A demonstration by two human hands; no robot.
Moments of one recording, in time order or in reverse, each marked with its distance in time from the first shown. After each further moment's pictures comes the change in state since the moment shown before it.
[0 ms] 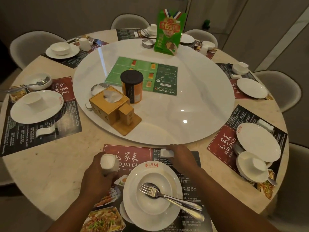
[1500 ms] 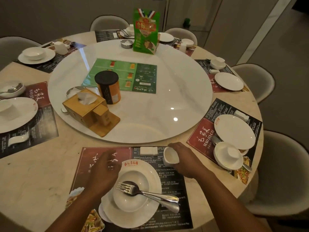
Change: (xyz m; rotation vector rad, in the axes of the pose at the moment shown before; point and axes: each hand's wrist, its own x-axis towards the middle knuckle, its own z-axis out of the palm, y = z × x) left_hand -0.020 0.072 0.048 -0.225 -0.137 0.076; right_hand -0.059 0.069 -0.051 0.170 -0.037 -0.008
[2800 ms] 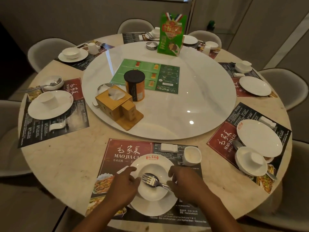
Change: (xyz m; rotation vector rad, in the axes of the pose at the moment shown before) left_hand -0.055 -0.036 -0.011 0.188 -0.141 -0.061; right_hand -0.059 -0.083 0.043 -0.138 -0.139 -0.029
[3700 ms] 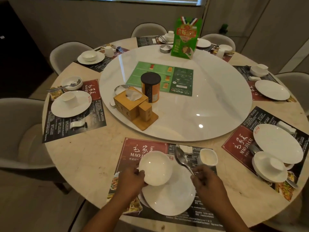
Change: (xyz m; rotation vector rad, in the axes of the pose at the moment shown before) left_hand -0.004 0.000 -0.024 -0.252 0.182 -0.092; right_hand -0.028 -0.010 0.007 0.563 0.282 0.246
